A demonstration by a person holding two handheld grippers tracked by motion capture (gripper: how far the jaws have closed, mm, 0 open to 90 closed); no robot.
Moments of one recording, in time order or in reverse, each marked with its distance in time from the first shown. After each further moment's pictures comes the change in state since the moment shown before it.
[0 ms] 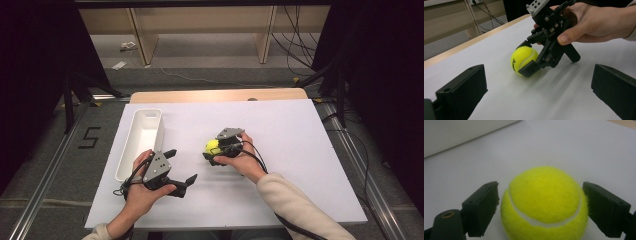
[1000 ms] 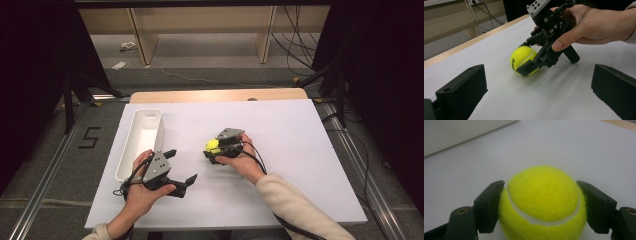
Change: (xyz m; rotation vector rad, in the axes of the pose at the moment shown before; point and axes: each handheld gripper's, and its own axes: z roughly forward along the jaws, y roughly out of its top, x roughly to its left) left arm 0.000 0.000 0.000 -0.001 -0.001 -0.002; right arm 0.000 -0.001 0.001 -0.005 -0.024 0.009
